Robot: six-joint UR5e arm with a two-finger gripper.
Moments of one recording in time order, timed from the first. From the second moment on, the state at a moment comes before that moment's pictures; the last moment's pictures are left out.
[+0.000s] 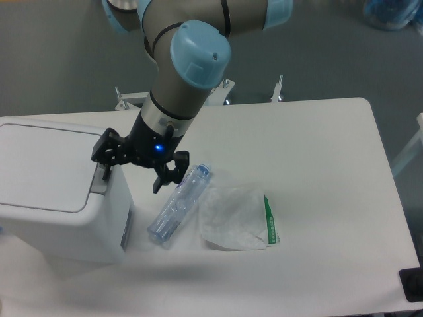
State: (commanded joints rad) arm 2.32 -1.82 -1.41 -1.40 1.06 0.33
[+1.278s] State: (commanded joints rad) arm 2.41 -1.82 -1.34 -1.35 1.09 0.35
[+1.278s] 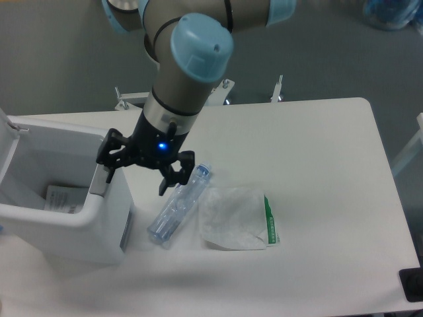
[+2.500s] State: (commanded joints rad) arm 2.69 -1.97 -1.39 -1.17 1.40 1.01
